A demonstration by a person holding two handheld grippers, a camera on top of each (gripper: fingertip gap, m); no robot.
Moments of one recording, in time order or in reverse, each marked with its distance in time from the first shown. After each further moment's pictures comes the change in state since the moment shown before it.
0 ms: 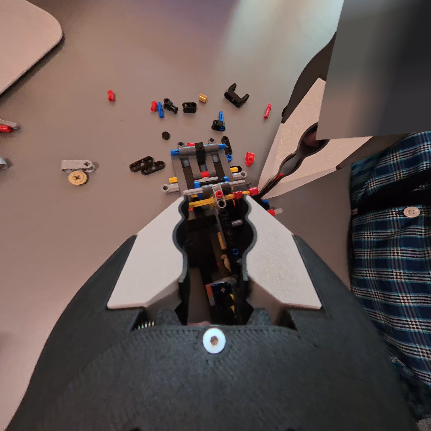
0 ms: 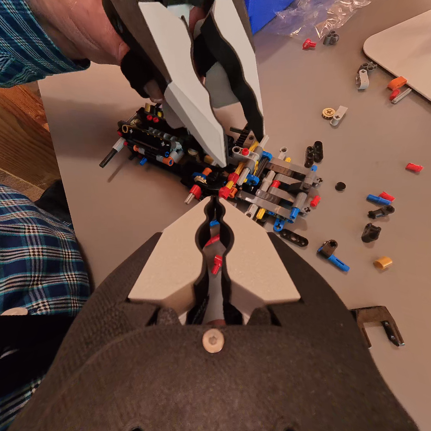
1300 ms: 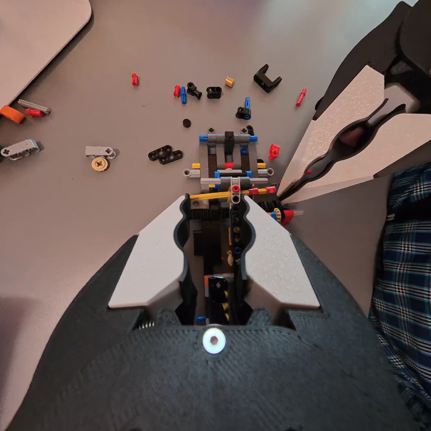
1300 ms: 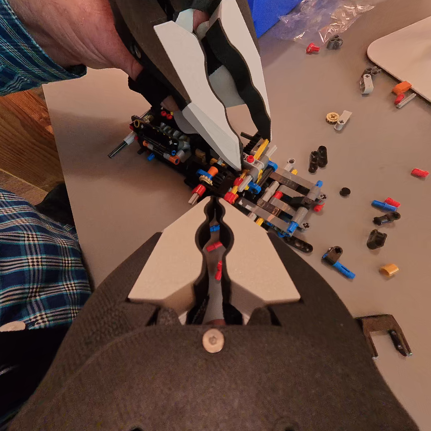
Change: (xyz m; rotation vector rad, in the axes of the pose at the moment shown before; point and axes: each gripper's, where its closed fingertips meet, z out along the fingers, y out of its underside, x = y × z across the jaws) left arm -0.013 0.007 0.002 -0.083 -0.145 -0.007; right arm -0.003 -0.004 0.005 0.007 -0.006 -0.001
